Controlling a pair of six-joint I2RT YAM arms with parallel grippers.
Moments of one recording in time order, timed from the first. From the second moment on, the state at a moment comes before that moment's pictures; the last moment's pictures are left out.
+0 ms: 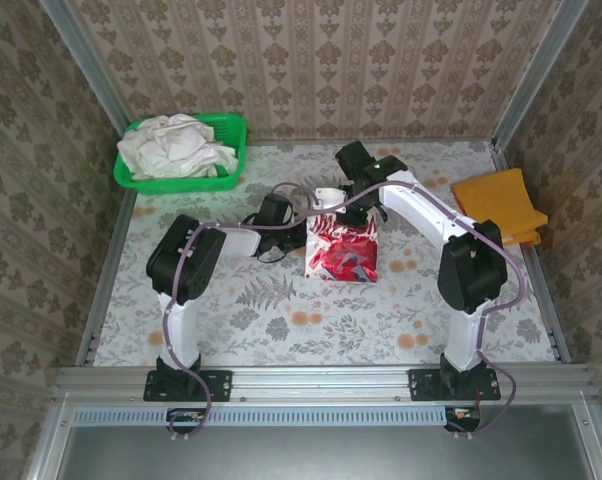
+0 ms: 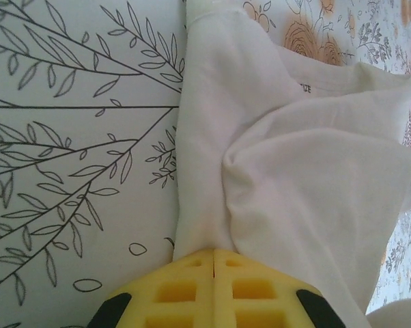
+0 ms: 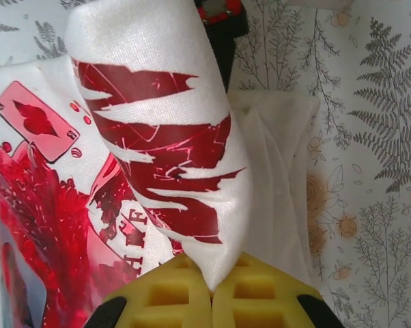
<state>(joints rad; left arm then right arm) -0.56 2.04 1.07 0.19 0.45 -0.77 0.45 1.95 1.74 -1.00 -0.13 -1.00</state>
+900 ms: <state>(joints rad) -0.55 2.04 1.07 0.21 0.48 -0.77 0.41 2.13 1.77 -0.86 -0.05 -0.96</state>
